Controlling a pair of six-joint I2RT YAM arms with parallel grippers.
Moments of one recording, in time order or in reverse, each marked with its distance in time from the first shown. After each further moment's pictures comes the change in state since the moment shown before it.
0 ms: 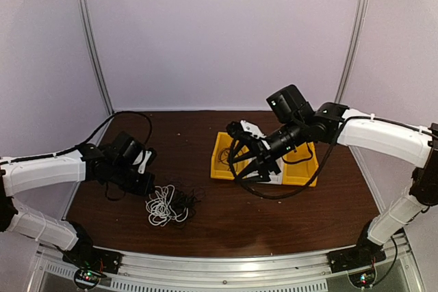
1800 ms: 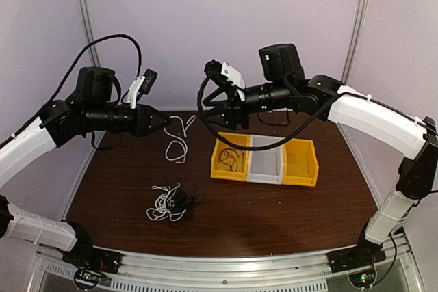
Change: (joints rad) left arm -0.003 -0.081 0.484 0.042 0.282 0.142; right arm 0.049 0.142 0.376 0.196 0.291 0.155
